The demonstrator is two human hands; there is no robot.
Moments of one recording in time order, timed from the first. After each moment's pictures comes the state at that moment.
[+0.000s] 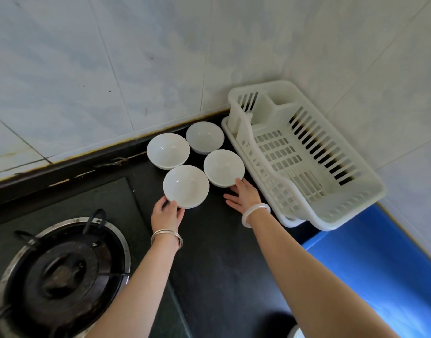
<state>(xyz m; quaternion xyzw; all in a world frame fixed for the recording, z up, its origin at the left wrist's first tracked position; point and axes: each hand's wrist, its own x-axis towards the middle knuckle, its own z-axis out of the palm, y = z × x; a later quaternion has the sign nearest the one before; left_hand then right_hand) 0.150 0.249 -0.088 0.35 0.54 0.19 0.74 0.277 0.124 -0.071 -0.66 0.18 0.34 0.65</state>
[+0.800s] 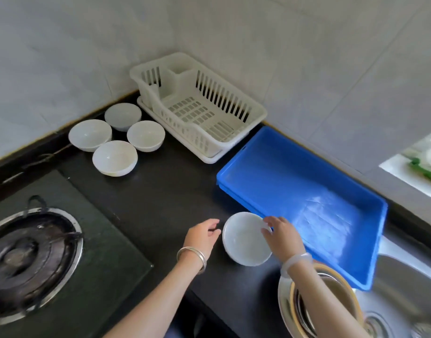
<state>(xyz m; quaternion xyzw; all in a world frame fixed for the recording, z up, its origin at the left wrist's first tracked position) 0.028 0.026 -0.051 0.82 0.15 -0.18 0.51 0.054 -0.171 -0.024 -0.96 0.08 0.19 0.19</state>
